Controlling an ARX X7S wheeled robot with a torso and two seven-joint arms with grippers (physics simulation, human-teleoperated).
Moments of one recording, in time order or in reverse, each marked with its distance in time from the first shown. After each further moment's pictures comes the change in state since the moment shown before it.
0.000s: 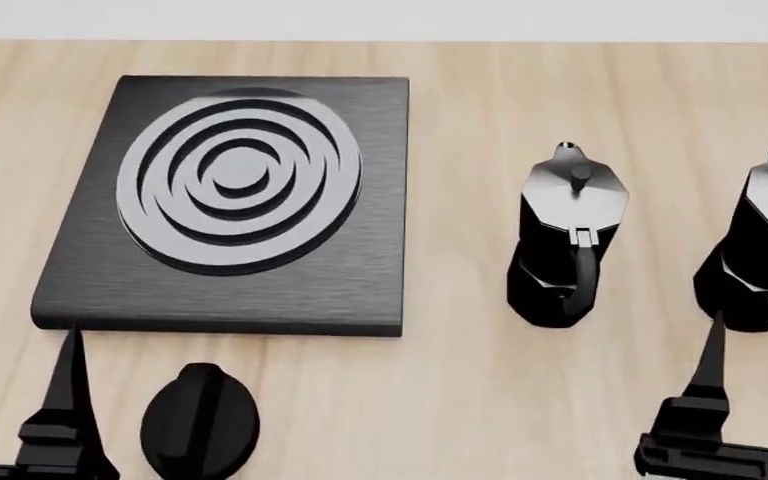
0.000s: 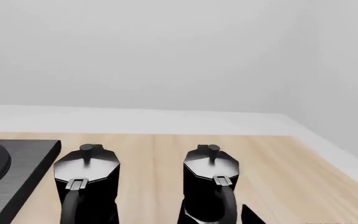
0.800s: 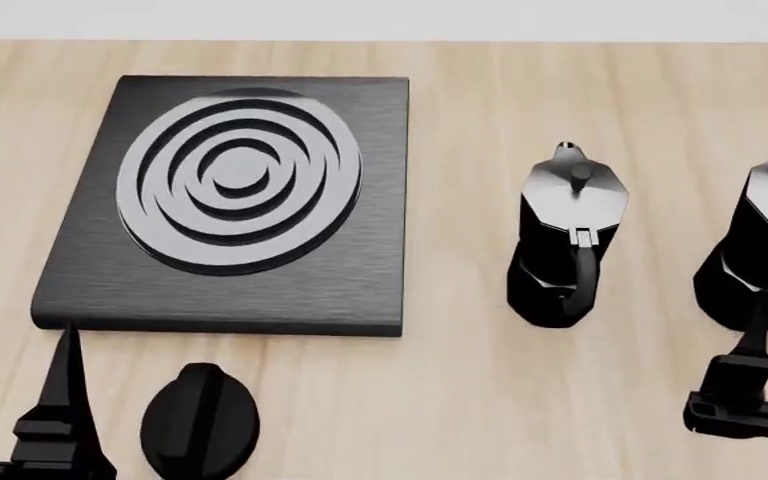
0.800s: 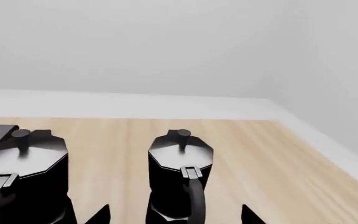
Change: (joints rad) left arm -0.004 -0.005 -0.007 -0.004 -0.027 0.007 -0.010; right arm 0.162 0.020 -0.028 0.272 -0.019 -0.015 -0.078
